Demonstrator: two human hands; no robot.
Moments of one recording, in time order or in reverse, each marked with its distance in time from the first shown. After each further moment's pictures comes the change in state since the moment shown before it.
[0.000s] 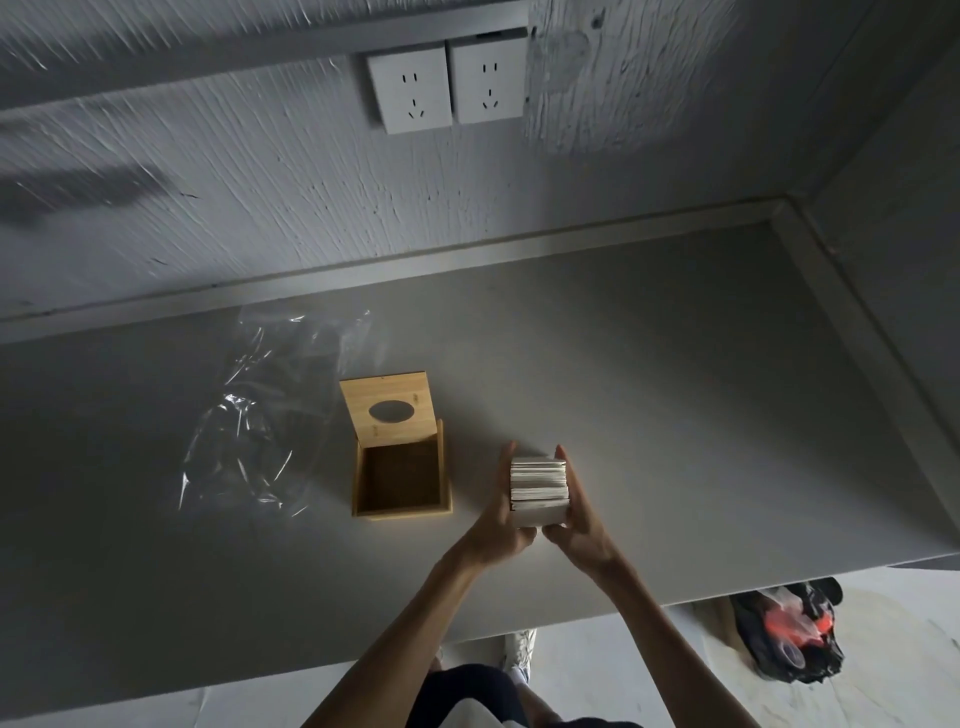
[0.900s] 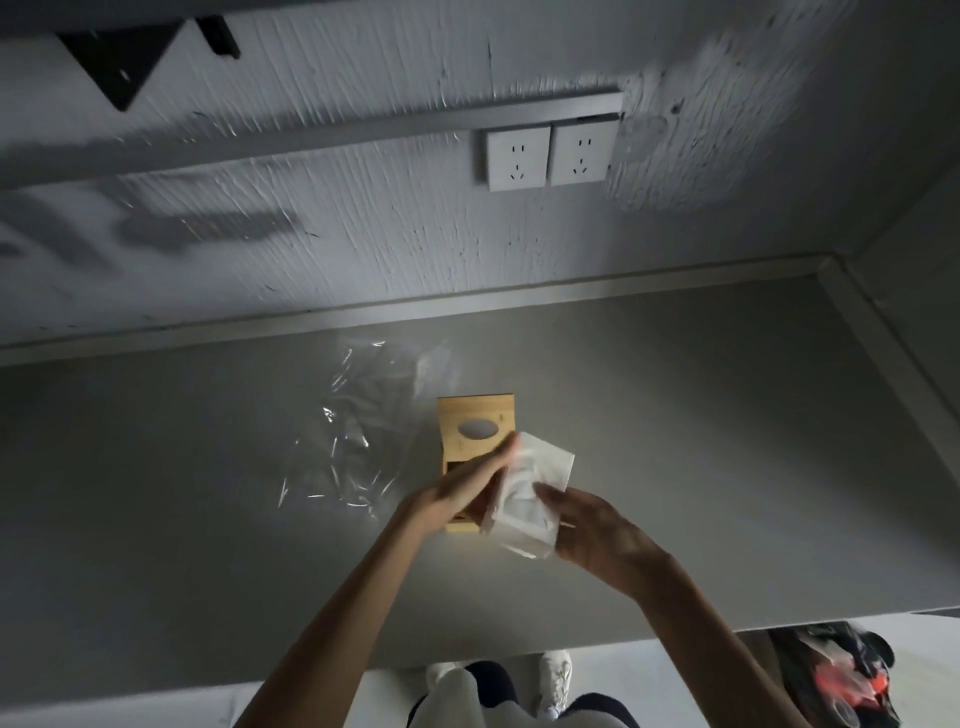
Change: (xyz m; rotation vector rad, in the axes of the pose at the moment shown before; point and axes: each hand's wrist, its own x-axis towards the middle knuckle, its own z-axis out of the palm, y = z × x) left_hand -0.068 0.088 -0.153 -0.266 0.019 -0.459; right_hand -0.015 -0.177 0.044 0.727 -0.361 0.451
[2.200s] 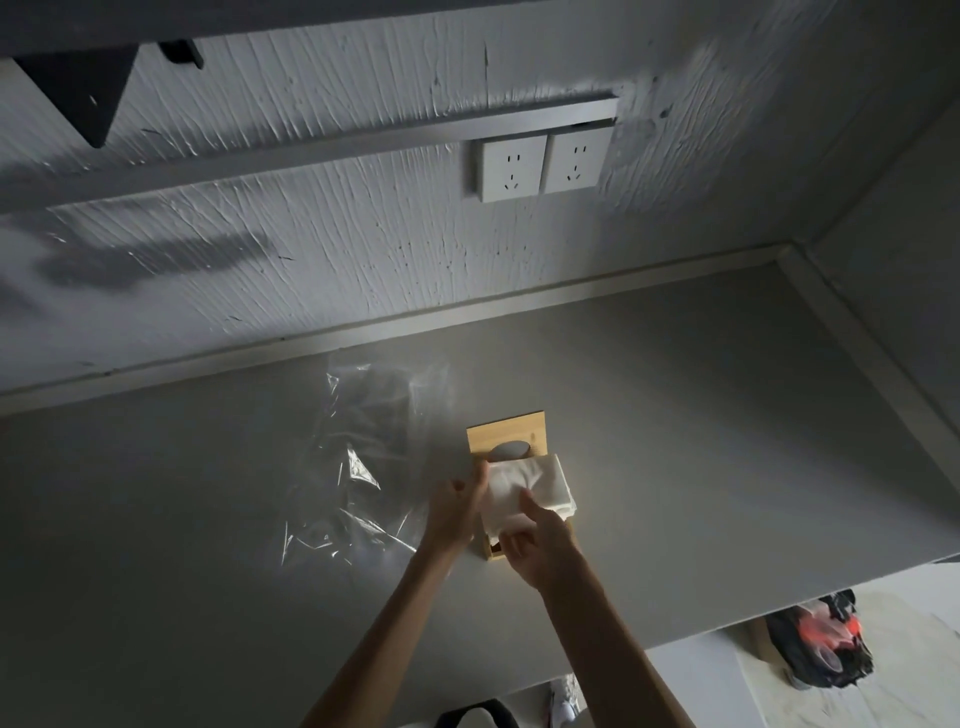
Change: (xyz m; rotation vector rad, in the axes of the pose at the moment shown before) left_hand 0.023 -0.028 -0.046 0.009 0.365 0.062; right_hand 0.103 0.045 0.083 0.645 0.618 0.015
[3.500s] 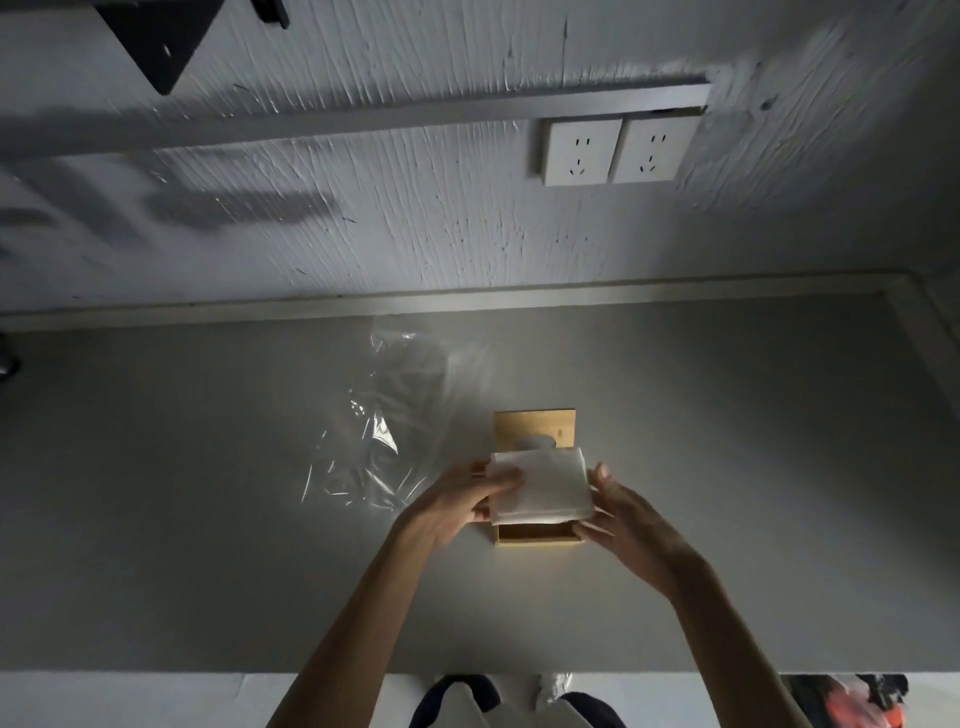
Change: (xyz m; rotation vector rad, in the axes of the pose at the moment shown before) left_hand -0.009 0.007 -0.007 -0.320 -0.297 -0.051; right_hand -0.012 -0.115 -0.059 -0.854 -0.549 -0.138
